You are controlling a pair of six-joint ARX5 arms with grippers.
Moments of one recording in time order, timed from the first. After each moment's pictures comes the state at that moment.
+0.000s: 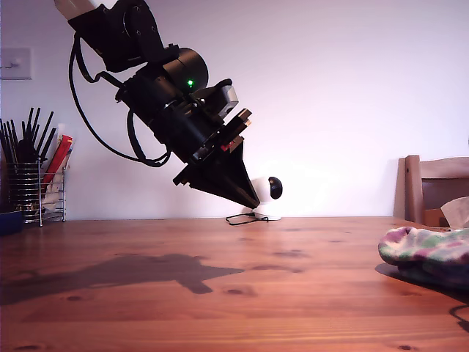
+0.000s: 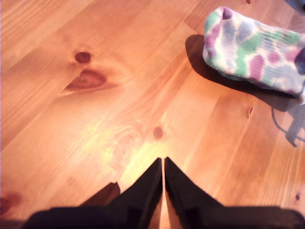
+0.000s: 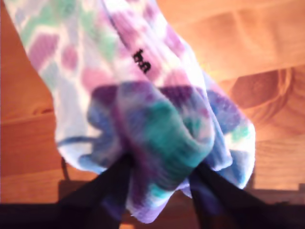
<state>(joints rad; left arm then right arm) -0.56 2.00 1.47 -0.47 0.54 0.12 0.06 1.17 0.57 -0.56 -0.06 0.24</state>
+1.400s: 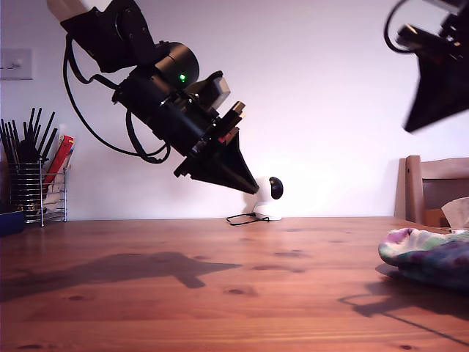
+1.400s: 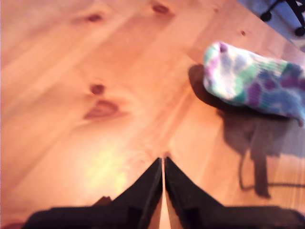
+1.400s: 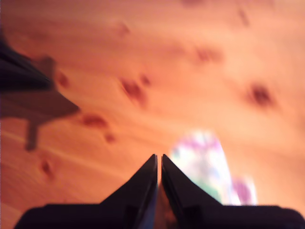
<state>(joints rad) -0.52 1.99 1.47 -0.36 0.59 0.11 0.16 1.17 0.86 -0.40 -0.28 -0.07</state>
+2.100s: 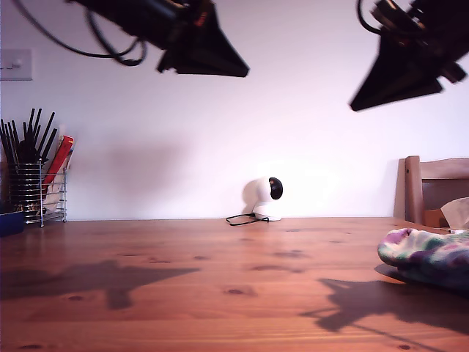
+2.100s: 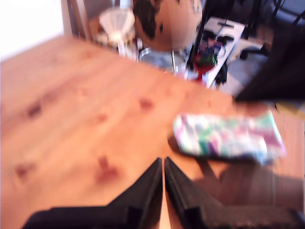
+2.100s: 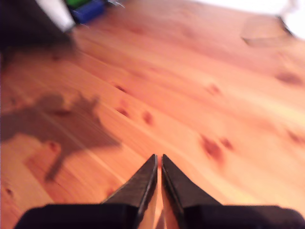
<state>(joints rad) -0.52 1.52 1.06 -0.02 0.57 0.11 0.33 1.17 0.81 -0.12 -0.44 -0.13</state>
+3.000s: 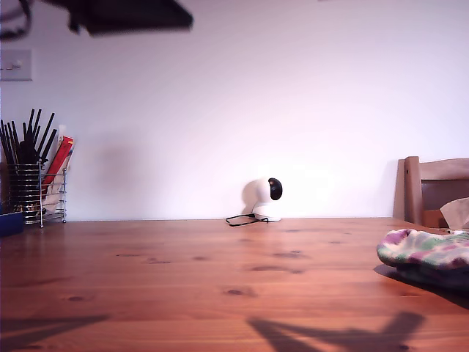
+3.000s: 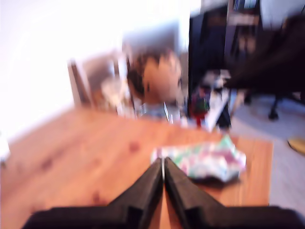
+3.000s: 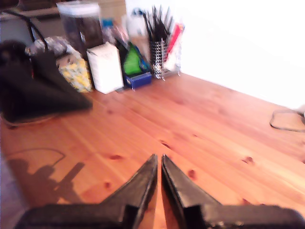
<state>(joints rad) -0.64 0.90 0.61 0.20 0.46 0.08 0.74 0.66 0.61 -0.12 -0.09 -0.05</state>
